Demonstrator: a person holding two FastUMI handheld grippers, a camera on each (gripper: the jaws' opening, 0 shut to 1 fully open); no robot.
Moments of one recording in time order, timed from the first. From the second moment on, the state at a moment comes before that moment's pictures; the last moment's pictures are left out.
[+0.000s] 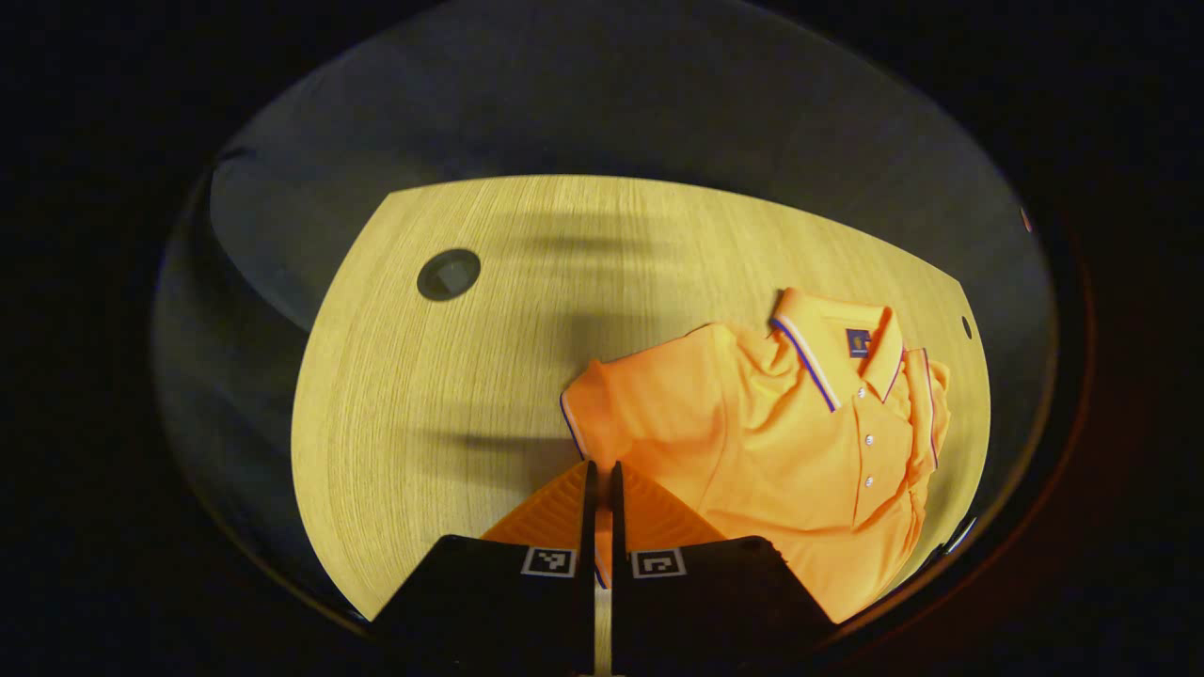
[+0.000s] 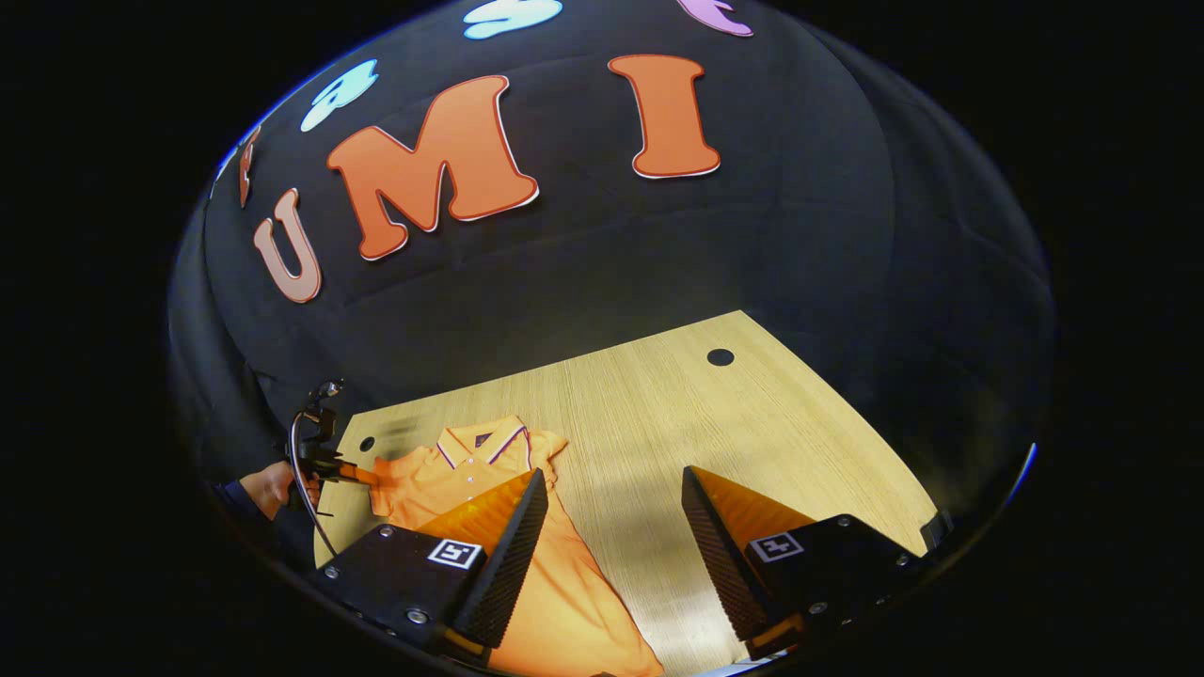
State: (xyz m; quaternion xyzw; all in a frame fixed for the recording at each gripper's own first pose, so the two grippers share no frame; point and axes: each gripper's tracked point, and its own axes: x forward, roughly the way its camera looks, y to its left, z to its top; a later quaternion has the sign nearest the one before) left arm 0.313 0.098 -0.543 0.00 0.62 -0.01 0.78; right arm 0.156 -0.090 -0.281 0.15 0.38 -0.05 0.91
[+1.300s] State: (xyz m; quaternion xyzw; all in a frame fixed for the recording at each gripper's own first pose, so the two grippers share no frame) left arm 0.262 -0.047 -0.343 0.05 0.37 -0.13 0.92; right arm 0.127 -0.091 -0.251 0.11 0.31 -0.01 0.94
